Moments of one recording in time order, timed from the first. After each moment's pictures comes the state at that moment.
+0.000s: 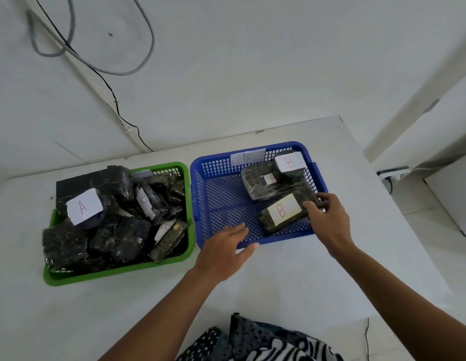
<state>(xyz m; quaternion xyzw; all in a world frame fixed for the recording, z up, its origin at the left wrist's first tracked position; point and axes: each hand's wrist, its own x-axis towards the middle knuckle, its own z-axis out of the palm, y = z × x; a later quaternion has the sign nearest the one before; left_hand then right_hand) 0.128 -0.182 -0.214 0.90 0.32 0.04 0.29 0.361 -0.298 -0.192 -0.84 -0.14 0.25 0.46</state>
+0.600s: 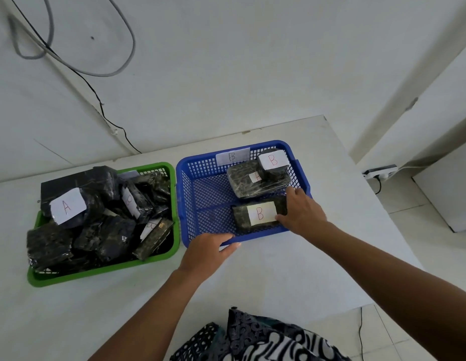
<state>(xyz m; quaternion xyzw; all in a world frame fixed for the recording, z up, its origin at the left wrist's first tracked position) 0.124 -0.189 -0.225 0.89 0.34 0.07 0.28 0.380 -0.282 -0.201 -0.88 -0.44 0.17 0.06</state>
